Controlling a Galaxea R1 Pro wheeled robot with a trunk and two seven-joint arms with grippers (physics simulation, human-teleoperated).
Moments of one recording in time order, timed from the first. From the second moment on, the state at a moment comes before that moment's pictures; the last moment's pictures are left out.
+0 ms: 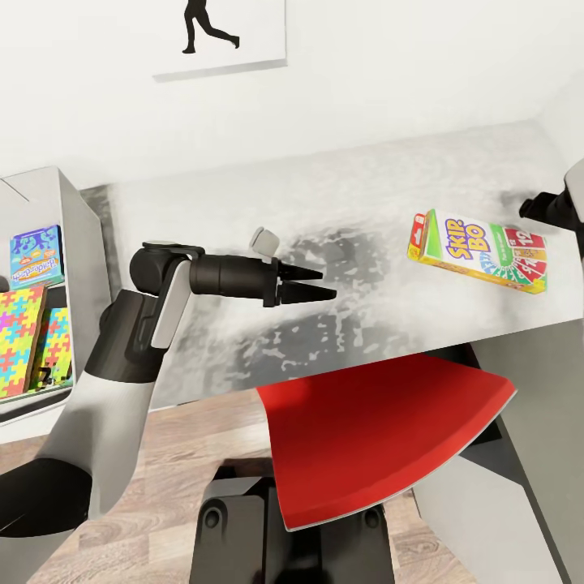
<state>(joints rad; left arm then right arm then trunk) -1.13 -0.02 -0.25 -1.44 0.26 1.04 -1.18 -1.70 -0.38 -0.04 -0.56 -0.46 0.85 -0.62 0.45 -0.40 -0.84</state>
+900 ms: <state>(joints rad) -1.13 -0.01 -0.25 -1.44 0.26 1.04 -1.18 -1.70 -0.39 -0.04 -0.48 -0.45 0.86 -0.62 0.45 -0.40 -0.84</state>
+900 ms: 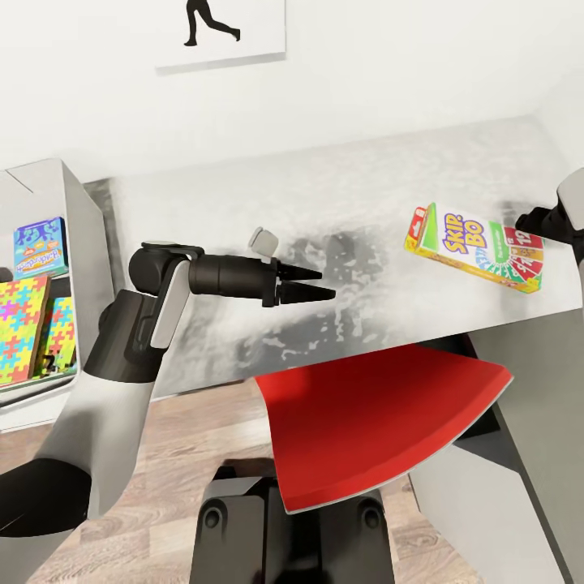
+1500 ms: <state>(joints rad) -1.13 -0.01 -0.25 -1.44 0.26 1.04 -1.18 -1.70 -0.39 -0.04 -0.48 -0.42 0.87 -0.62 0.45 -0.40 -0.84</state>
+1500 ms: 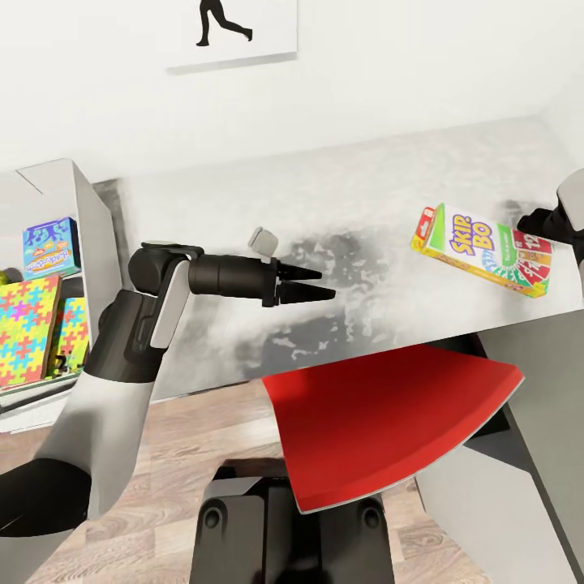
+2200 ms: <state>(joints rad) -1.13 -0.01 -0.25 -1.44 0.26 1.04 -1.18 -1.70 -0.39 -0.05 -0.48 -0.43 0.87 -0.62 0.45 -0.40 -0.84</state>
